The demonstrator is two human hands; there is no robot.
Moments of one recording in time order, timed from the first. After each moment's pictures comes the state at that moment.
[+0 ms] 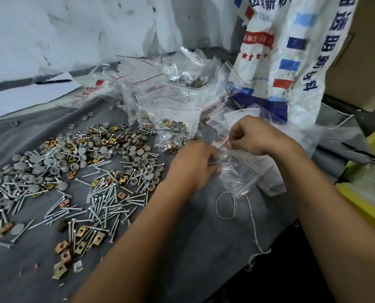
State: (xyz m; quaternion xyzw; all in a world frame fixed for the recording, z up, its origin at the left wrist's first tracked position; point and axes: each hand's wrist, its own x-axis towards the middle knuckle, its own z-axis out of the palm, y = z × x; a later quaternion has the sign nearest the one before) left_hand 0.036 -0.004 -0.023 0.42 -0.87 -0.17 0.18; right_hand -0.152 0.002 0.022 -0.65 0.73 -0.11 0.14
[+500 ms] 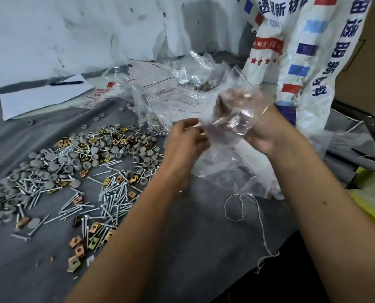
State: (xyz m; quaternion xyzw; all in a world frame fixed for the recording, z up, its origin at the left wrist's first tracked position) left_hand 0.052 0.001 0.008 0.40 -0.47 -0.62 0.48; right_hand -0.106 0.012 0.063 -0.51 0.43 -0.56 0.49
